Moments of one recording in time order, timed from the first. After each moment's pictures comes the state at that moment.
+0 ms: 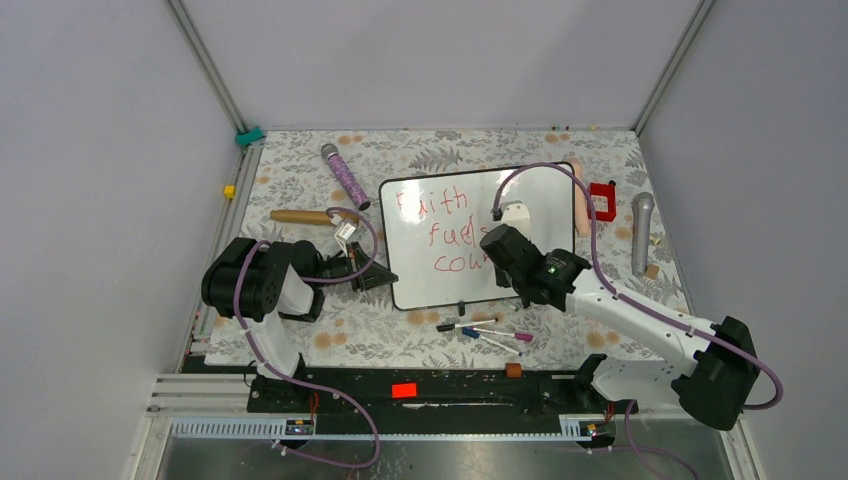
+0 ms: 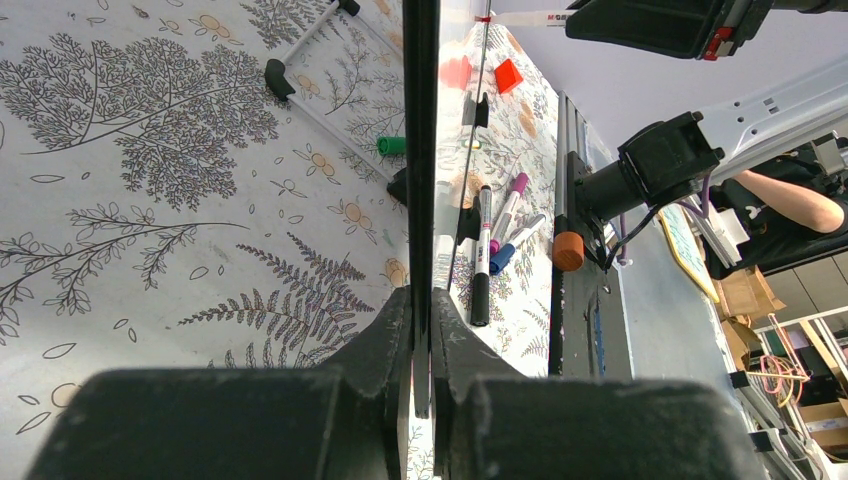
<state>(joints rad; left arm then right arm) -0.14 1.80 0.29 1.41 1.17 -0.66 0.85 1.19 0.92 -0.66 0.51 0.50</state>
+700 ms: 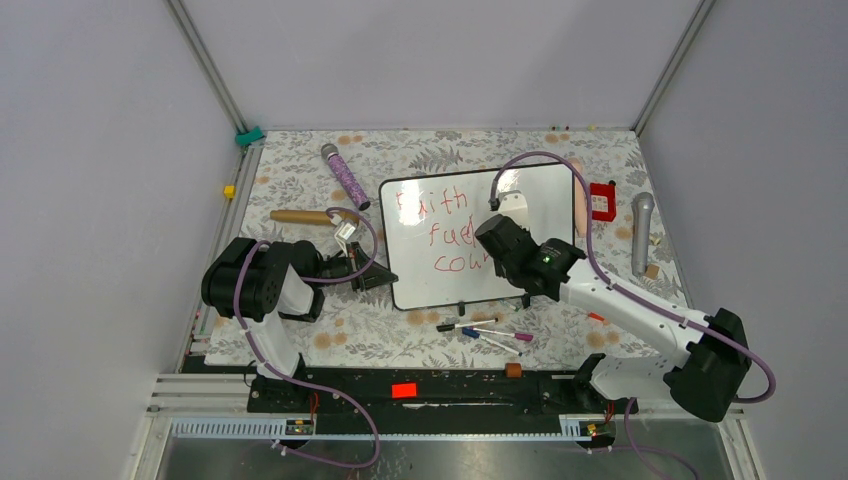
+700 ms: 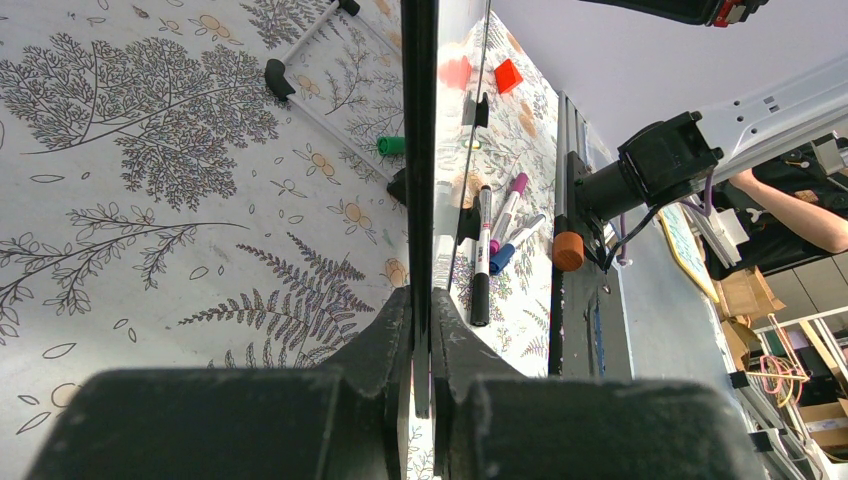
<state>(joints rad) -0.14 1.80 0.29 1.41 1.17 -0.66 0.84 1.25 1.00 -0.71 0.59 0.48</state>
